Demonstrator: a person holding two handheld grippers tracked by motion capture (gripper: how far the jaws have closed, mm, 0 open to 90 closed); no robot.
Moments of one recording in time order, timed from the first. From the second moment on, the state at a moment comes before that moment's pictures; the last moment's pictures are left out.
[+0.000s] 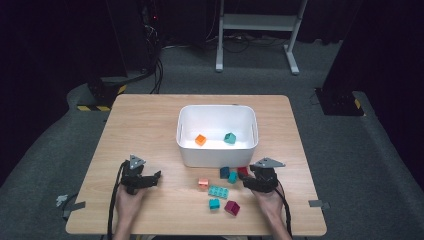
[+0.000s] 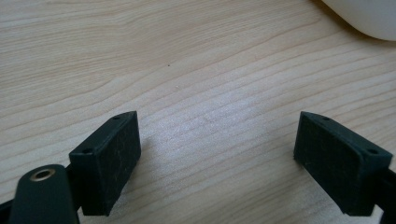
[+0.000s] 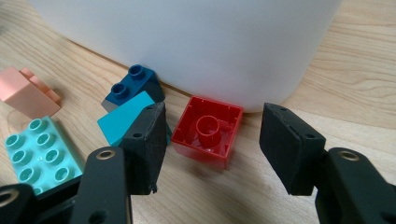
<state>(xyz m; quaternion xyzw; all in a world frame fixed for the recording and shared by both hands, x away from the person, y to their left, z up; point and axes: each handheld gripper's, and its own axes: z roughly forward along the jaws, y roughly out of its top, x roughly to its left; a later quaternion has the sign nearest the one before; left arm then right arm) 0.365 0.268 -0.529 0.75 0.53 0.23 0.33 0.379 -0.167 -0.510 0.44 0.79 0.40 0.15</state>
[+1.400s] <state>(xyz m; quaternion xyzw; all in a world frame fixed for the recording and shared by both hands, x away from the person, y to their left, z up) 0.365 0.268 -0.529 0.75 0.53 0.23 0.33 0.366 -0.164 -0.516 0.43 0.80 0.38 0.19</state>
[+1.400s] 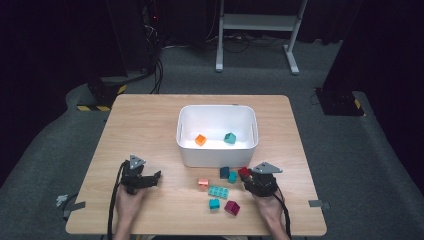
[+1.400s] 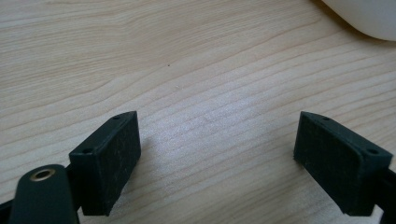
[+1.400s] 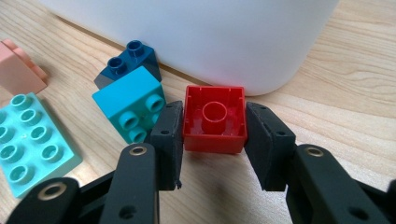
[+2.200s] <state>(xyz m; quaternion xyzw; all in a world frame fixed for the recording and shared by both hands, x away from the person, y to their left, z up) 0.365 0.268 -0.528 0.75 0.53 0.23 0.33 0.353 -0.178 -0.479 0.40 0.80 0.41 0.19</state>
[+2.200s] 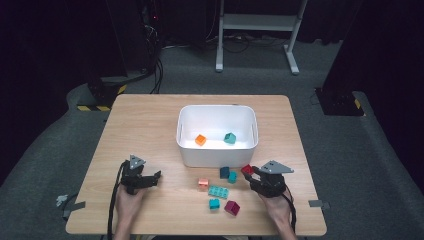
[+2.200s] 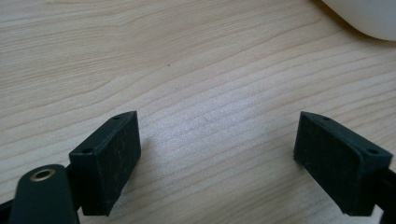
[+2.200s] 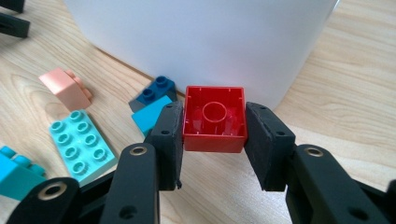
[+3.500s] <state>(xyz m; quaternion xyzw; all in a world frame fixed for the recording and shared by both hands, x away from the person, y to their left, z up) 0.365 0.268 -0.529 0.75 0.53 0.23 0.33 0.355 -0.190 -0.402 0.35 0.79 0.46 0.18</state>
